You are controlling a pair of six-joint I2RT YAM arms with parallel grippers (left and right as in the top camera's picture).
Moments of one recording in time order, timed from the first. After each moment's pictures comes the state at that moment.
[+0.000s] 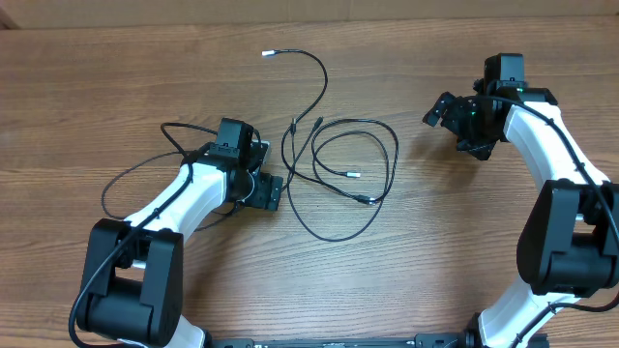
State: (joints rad) left arm -0.23 1.73 0.97 -0.57 0.15 -0.05; right arm -0.07 1.91 1.40 -0.76 -0.25 0.49
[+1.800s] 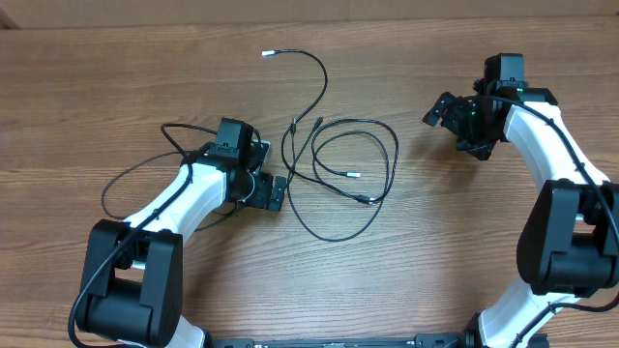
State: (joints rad) left arm -0.23 1.73 0.97 -0.57 0.17 -0.05; right arm -0.07 1.91 1.40 -0.76 -0.25 0.49
